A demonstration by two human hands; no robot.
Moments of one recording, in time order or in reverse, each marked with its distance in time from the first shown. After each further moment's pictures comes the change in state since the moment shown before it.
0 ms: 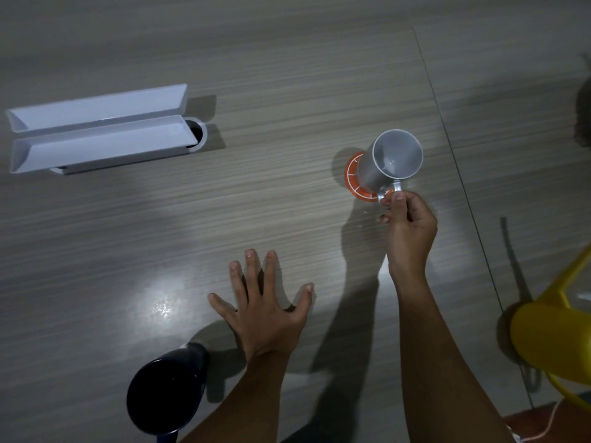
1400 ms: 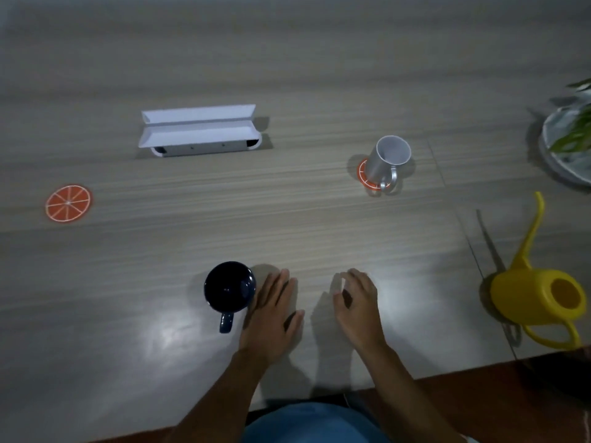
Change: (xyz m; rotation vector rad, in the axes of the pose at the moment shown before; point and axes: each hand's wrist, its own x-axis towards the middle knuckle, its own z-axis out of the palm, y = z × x) left_hand -0.094 -0.108 -0.017 0.052 -0.104 0.468; right_hand -0.220 0.068 -0.056 -0.606 -0.459 -0.223
